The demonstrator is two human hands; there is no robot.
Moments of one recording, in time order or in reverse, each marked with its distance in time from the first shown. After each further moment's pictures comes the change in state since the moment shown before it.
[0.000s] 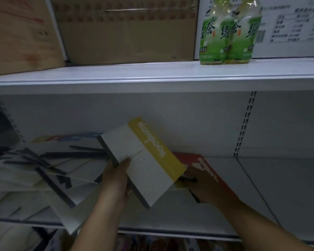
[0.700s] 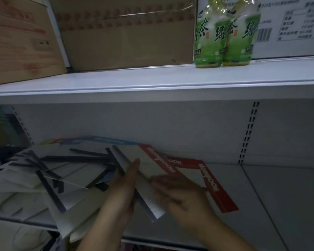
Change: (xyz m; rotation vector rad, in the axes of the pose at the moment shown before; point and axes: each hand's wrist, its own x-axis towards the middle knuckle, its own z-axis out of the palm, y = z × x) left_hand -0.019 -0.009 0.034 -0.011 0.023 -0.025; right_hand -0.057 -0.063 -0.006 0.288 0.433 -0.925
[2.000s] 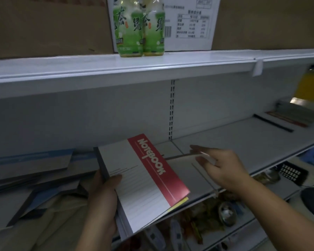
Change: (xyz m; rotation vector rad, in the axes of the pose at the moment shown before) left_hand -0.014 -0.031 0.013 0.191 -0.367 -0.124; right_hand -0.066 -0.033 -0.148 -0.627 0.106 0.728
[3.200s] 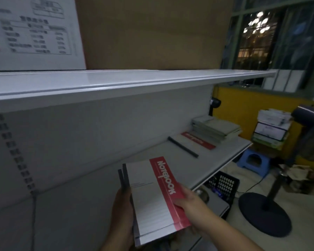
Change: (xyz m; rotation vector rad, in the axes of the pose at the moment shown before) left_hand -0.019 -0.142 0.421 0.167 -0.288 -0.219; right_hand -0.009 0.277 -0.180 0.672 -0.109 0.731
